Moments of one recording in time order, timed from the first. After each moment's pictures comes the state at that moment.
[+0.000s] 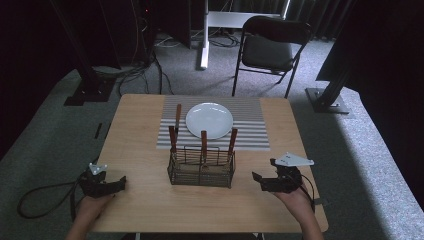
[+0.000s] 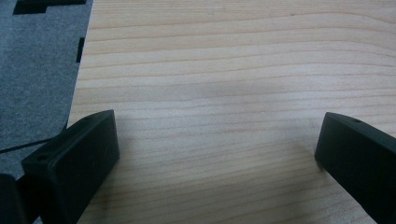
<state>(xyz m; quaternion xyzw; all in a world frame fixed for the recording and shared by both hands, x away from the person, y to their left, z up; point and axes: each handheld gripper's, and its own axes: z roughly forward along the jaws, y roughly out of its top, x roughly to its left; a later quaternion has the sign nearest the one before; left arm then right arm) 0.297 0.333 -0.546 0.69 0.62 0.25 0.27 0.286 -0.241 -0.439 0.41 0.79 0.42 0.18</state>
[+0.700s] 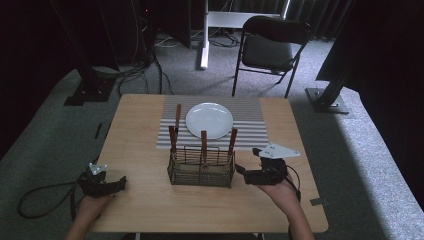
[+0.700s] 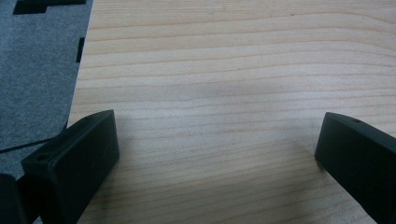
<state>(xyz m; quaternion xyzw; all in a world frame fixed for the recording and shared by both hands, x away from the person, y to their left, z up) 0.297 0.333 -0.546 0.69 0.62 0.25 0.27 0.289 -0.190 -0.398 0.35 0.79 0.46 0.19</state>
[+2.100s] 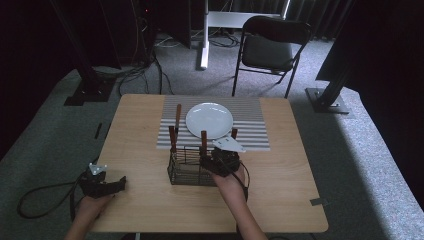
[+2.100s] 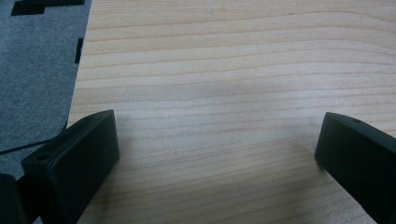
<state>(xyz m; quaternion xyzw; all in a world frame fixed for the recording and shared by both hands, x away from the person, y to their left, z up) 0.297 0.333 -0.546 0.69 0.62 0.25 0.27 0.309 -0.065 -0.409 0.47 0.72 0.44 0.26</state>
